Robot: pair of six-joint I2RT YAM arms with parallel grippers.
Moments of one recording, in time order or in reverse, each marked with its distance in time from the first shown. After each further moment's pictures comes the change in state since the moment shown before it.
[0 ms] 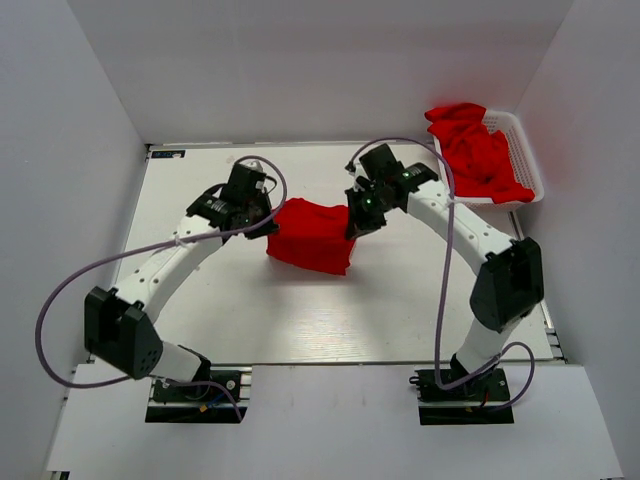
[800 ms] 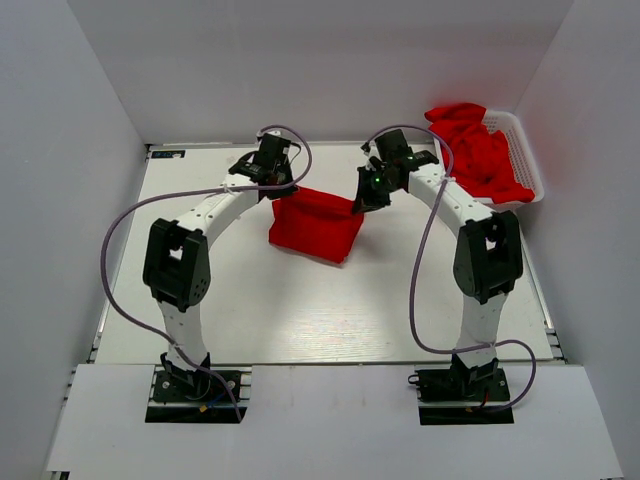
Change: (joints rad) left arm 0.042 0.494 0.372 0.187 -0.114 0.089; right arm -0.164 0.237 0.145 0.145 -0.054 0.001
